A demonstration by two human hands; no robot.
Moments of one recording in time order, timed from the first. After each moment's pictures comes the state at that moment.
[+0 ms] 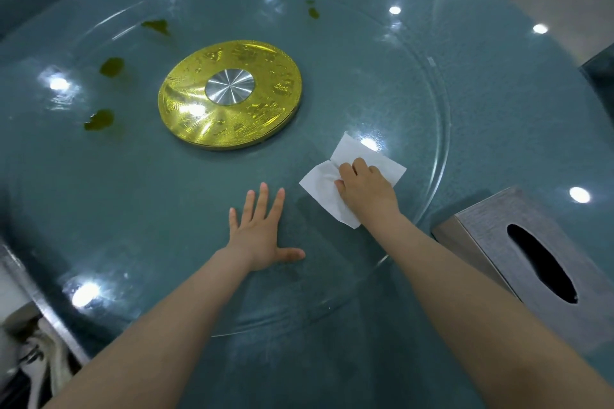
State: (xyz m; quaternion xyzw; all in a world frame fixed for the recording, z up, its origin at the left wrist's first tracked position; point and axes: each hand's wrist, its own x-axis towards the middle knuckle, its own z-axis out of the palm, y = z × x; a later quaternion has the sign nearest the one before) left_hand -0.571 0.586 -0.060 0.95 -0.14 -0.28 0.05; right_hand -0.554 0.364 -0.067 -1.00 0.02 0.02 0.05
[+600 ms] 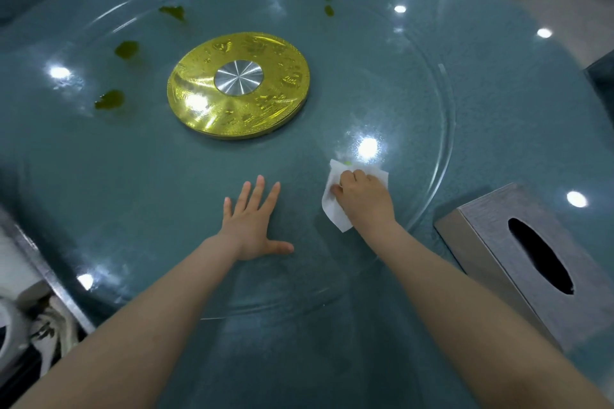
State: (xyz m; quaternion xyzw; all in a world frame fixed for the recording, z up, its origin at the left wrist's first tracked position) left_hand -0.570 0.613 -0.057 0.95 -0.16 -0.28 0.04; right_hand -0.579 0.380 -0.064 -0.99 -0.07 0.00 -0.08
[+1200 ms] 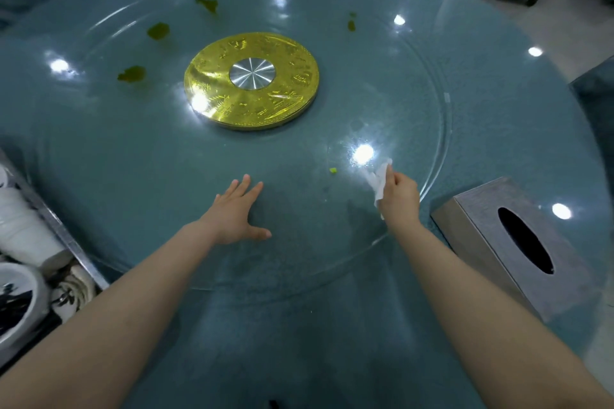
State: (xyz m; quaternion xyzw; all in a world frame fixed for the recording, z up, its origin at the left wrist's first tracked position) left_hand -0.578 0.665 -0.044 0.94 -0.15 -0.28 0.11; right_hand -0.612 0.369 -0.043 -0.84 0.29 -0.07 0.44
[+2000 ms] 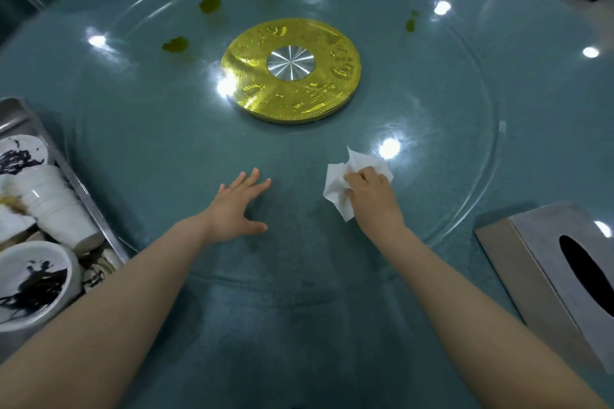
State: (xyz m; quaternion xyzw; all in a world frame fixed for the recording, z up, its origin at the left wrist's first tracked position) left_hand -0.569 0.721 -0.055 0.94 -0.15 -0.26 0.18; right_hand -0.581 0.438 -0.070 -0.99 -0.11 0.02 0.07
